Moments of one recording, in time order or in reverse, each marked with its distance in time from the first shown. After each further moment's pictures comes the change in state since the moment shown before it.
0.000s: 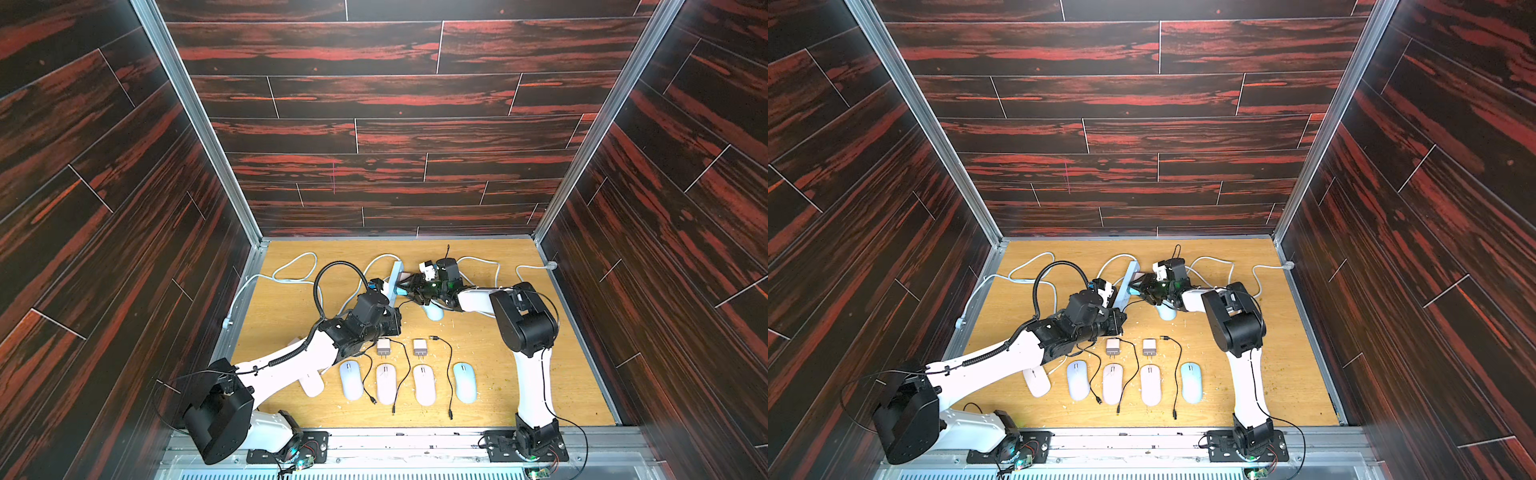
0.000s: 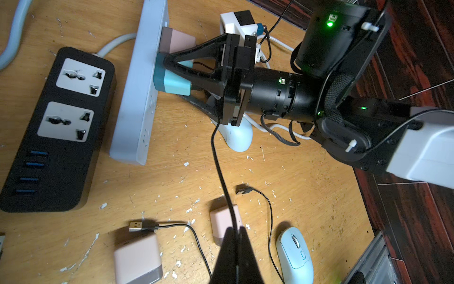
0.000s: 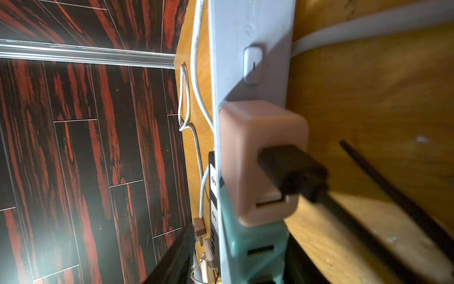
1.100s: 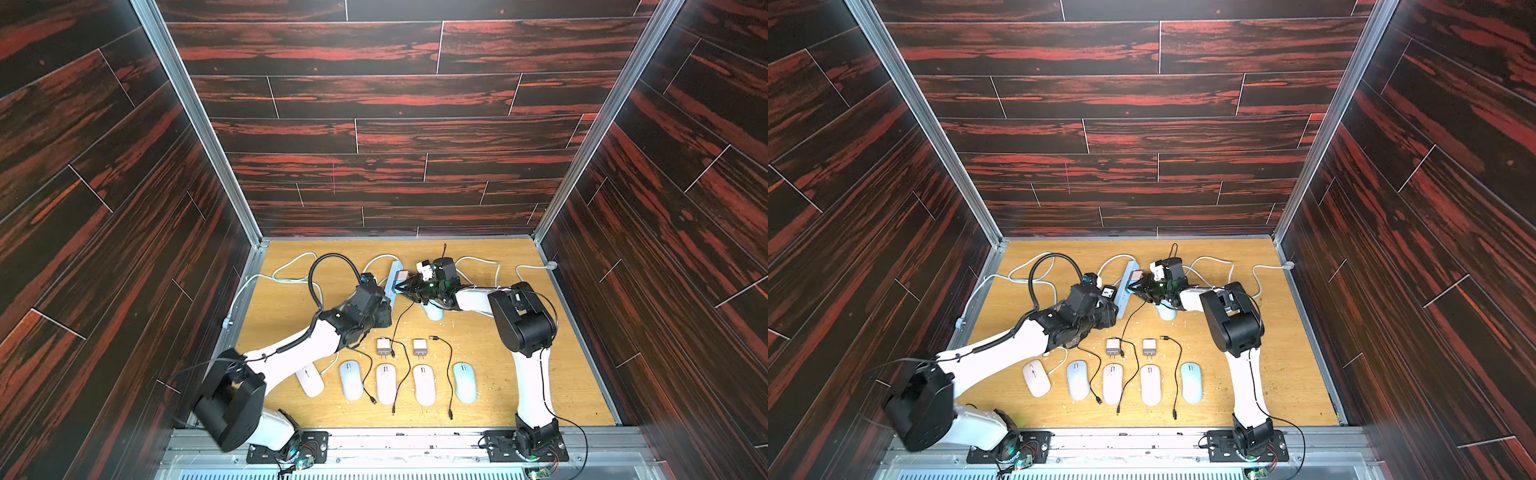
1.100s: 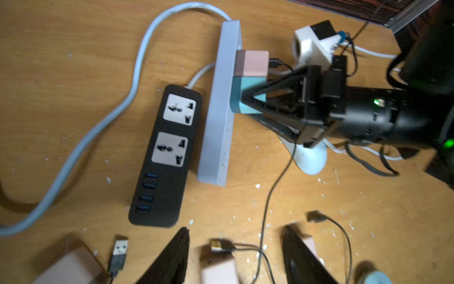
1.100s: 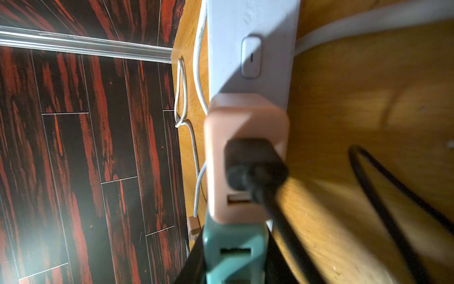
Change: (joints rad) left arm 0.124 0.133 0.091 -0.117 -0.145 0.154; right arm 0.010 0.003 0.024 -0.045 0.007 -0.045
